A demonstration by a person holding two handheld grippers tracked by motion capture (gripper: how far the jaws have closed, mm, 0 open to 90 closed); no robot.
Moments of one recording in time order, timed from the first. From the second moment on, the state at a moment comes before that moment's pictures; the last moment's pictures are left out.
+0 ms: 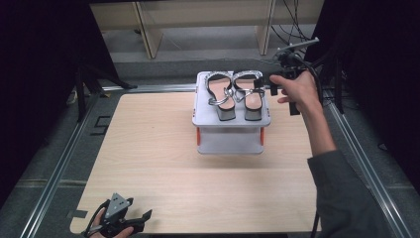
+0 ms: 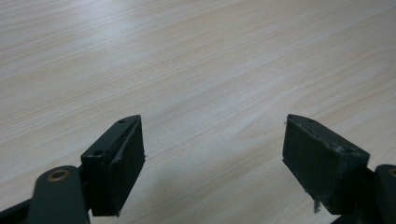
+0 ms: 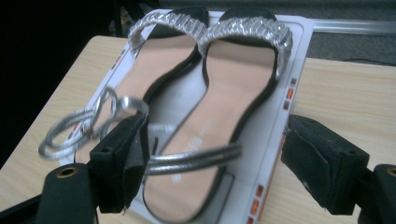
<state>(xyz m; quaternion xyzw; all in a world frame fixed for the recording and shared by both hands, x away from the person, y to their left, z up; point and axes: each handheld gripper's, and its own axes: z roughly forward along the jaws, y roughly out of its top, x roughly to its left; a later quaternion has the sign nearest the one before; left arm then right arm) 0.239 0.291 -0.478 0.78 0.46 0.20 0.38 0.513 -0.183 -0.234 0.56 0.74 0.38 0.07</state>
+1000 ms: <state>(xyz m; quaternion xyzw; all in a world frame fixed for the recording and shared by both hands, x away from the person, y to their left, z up) 0.237 0.290 -0.478 0.78 0.45 0.21 0.37 0.356 -0.221 -0.365 0.44 0.80 0.40 0.05</state>
